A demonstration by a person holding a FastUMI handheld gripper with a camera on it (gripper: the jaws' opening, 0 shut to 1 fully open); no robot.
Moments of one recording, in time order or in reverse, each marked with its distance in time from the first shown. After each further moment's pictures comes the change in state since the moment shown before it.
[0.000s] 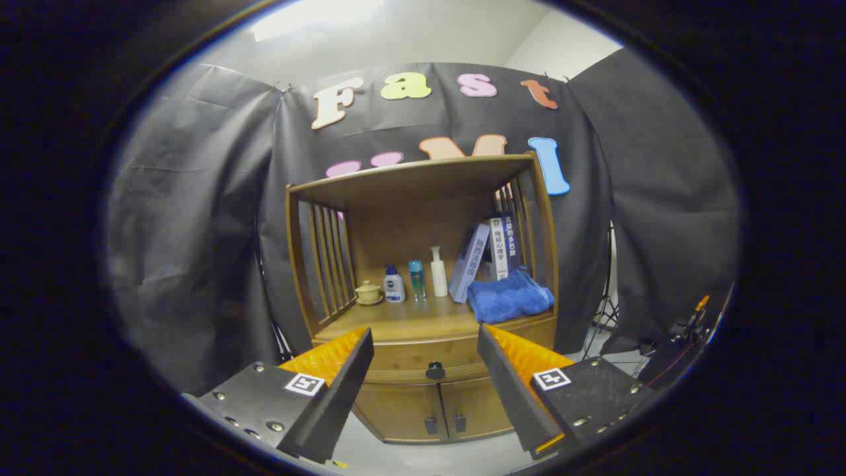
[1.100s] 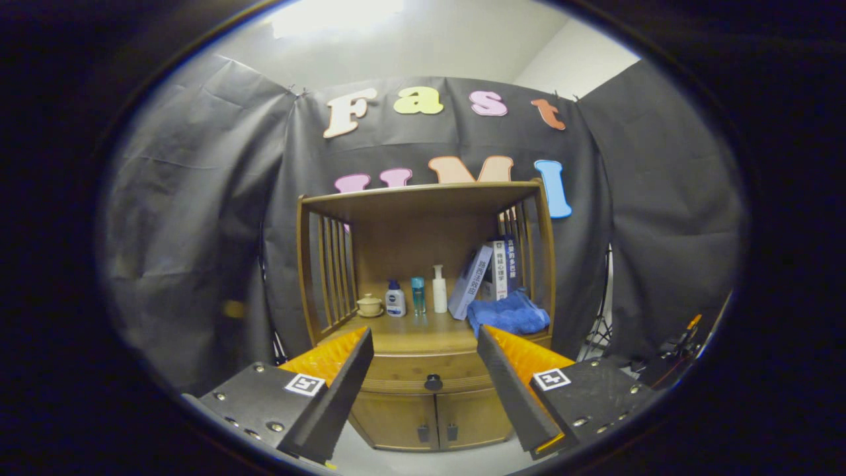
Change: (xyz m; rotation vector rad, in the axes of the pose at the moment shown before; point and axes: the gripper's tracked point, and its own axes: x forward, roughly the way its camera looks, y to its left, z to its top) arm -0.008 0.011 0.015 -0.088 -0.059 -0.010
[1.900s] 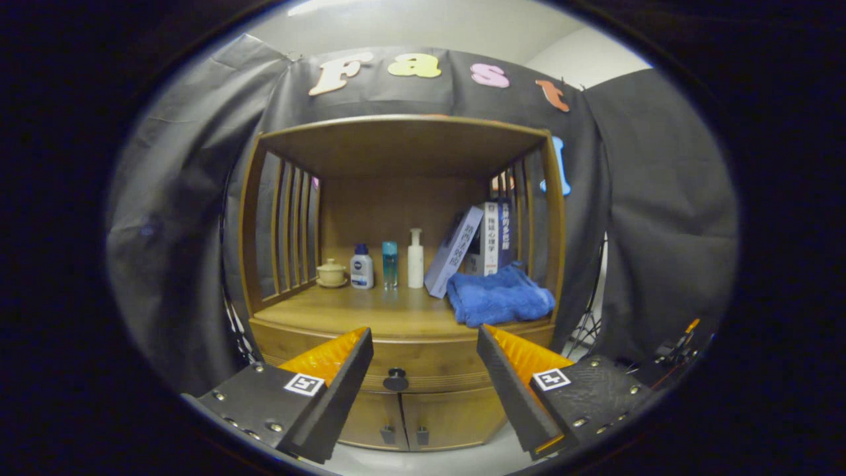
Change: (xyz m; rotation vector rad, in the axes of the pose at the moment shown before) arm 0.118 -0.031 -0.107 -0.052 0.126 -0.048
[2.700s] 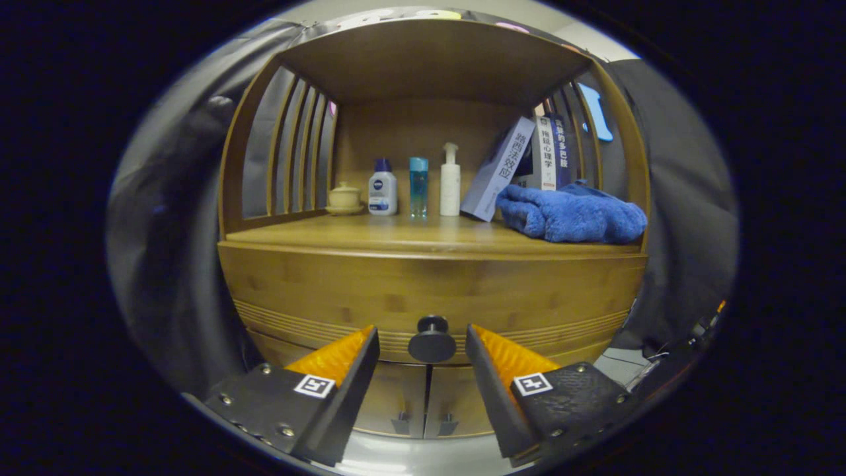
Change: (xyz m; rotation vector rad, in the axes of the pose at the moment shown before) arm 0.094 0.039 -0.140 -0.054 0.166 0.059
